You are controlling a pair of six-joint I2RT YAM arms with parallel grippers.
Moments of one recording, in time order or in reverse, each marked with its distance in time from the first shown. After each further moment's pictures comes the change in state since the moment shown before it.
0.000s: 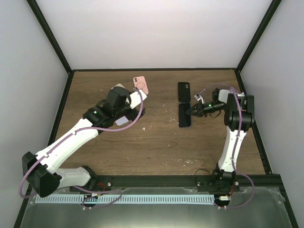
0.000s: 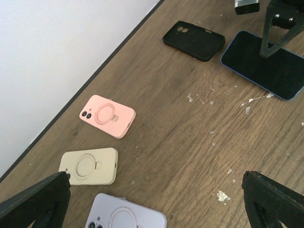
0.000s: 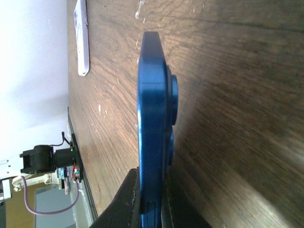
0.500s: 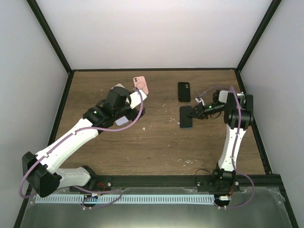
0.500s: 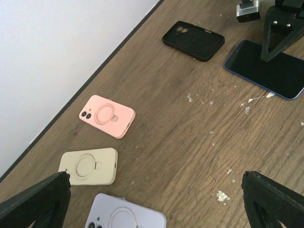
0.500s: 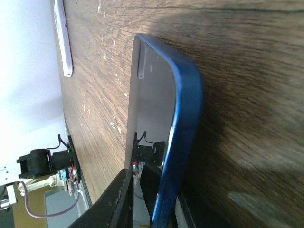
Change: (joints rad) left arm 0.000 0.000 0.000 0.000 0.002 0.000; right arm -0.021 0.072 0.026 -0.040 0.027 0.001
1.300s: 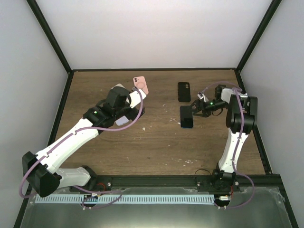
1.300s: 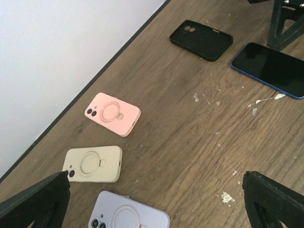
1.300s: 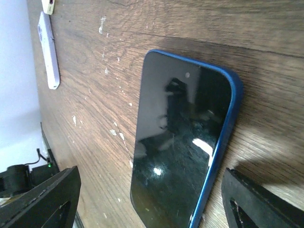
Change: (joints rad) left arm 0.000 0.001 -0.002 0.005 -0.027 -0.011; right arm 0.002 -0.125 -0.038 0.086 0.112 0.124
